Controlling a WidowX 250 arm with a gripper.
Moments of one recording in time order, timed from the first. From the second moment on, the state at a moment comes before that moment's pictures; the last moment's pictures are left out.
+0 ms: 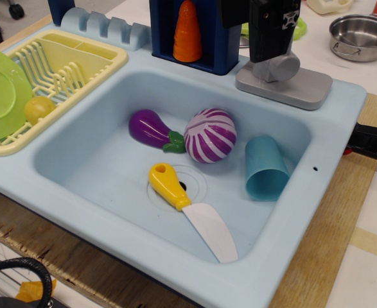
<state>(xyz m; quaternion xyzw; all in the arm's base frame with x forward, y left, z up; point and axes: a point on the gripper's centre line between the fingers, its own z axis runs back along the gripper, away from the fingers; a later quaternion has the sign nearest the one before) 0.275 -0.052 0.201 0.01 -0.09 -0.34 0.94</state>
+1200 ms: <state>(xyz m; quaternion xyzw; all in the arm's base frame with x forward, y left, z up) 0.305 -0.077 0.203 0.06 -0.18 -0.31 0.93</state>
